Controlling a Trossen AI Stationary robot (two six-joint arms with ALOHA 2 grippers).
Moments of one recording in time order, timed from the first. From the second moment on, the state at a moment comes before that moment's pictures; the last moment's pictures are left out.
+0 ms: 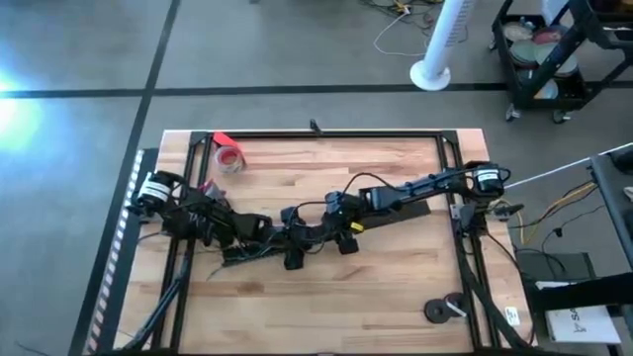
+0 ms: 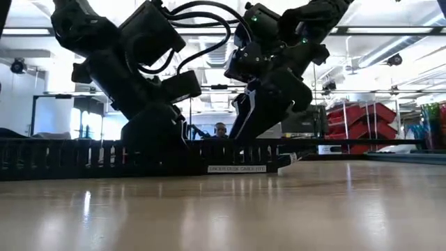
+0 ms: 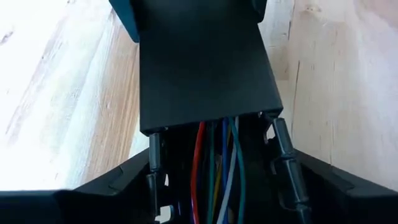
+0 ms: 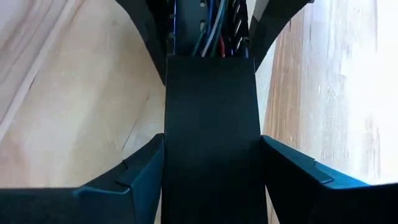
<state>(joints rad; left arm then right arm) -0.21 1.79 0.77 0.18 -0.28 -0.18 -0.02 1.94 1.09 -0.18 -0.15 -0.25</state>
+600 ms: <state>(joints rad) -0.21 1.79 0.77 0.18 -0.27 -0.19 -0.07 1.79 1.09 -0.20 -0.18 -0.24</state>
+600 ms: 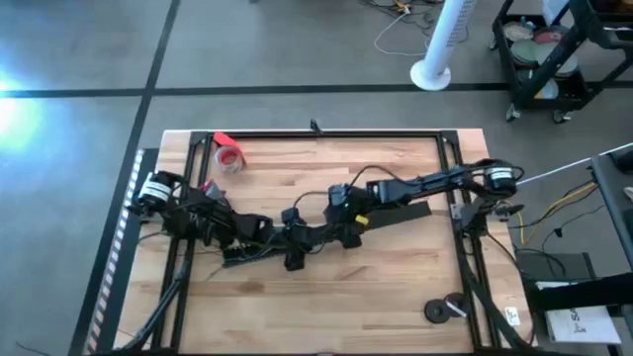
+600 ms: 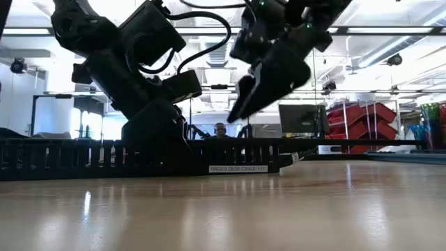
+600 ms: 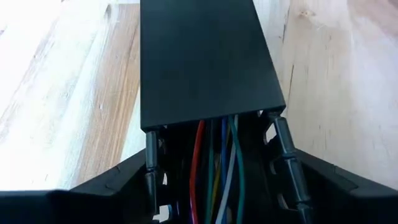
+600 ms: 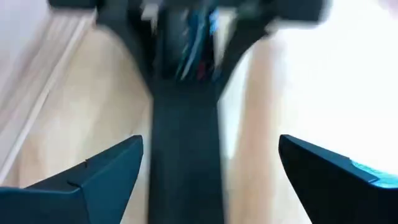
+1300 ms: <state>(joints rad) -0.20 1.79 0.77 0.20 -0.28 -0.19 -0.24 1.76 1.09 -0.14 -0.20 -0.06</state>
